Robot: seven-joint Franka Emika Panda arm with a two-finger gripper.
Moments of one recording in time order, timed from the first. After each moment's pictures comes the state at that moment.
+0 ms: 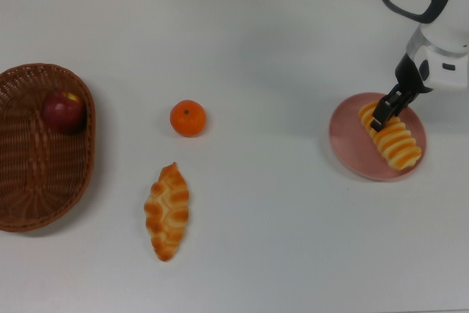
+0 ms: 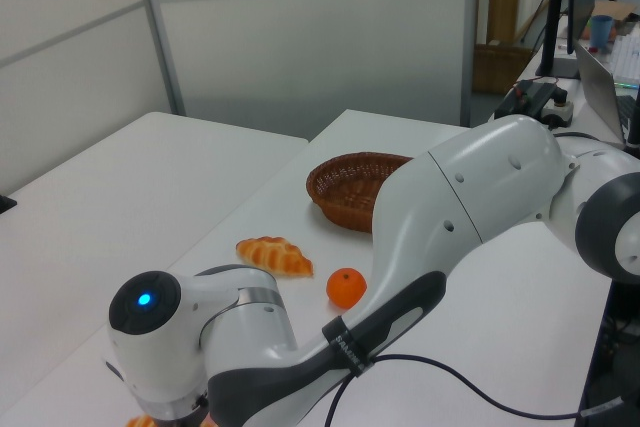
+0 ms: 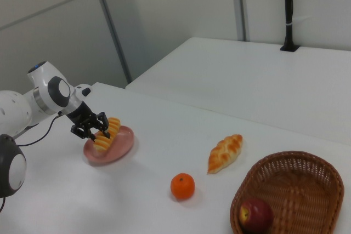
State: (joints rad) arm 0.44 0.66 0.31 -1.36 -0.52 2.04 0.16
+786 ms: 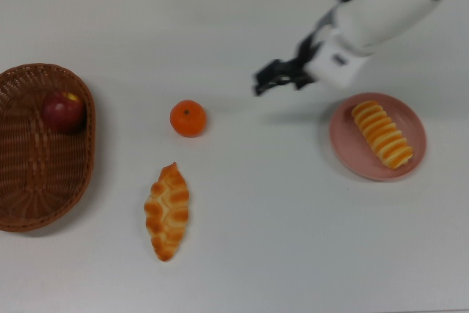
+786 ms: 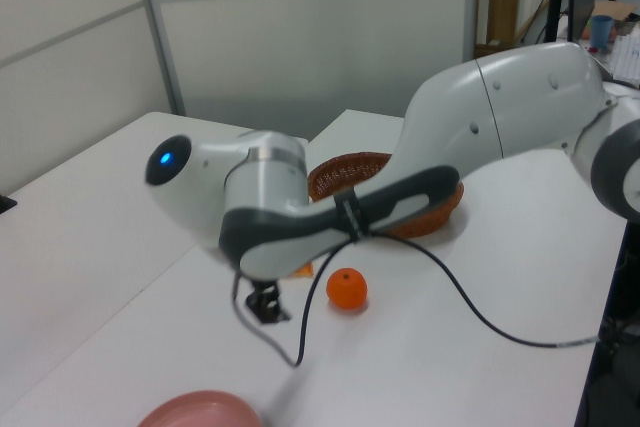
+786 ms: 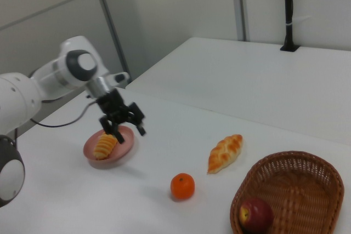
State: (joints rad) arm 0.21 0.51 0.30 -1.35 -0.52 1.56 0.15
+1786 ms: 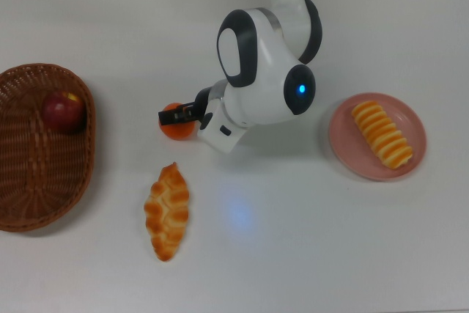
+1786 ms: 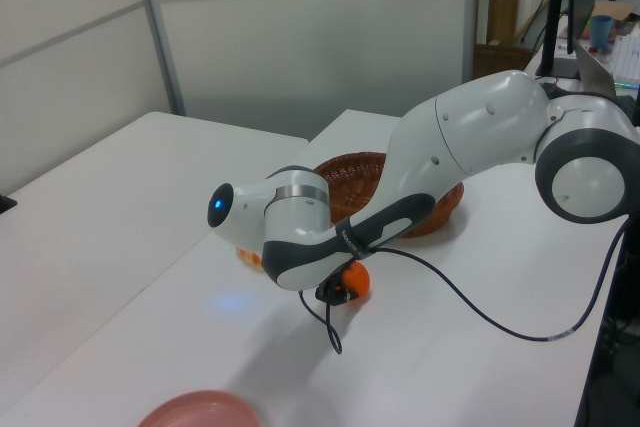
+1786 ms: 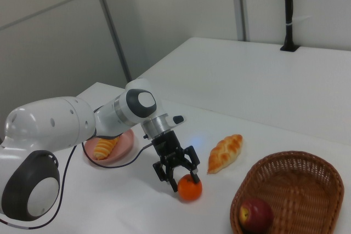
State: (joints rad) arm 0.08 0.66 0.20 -1.43 -0.68 1.59 0.01
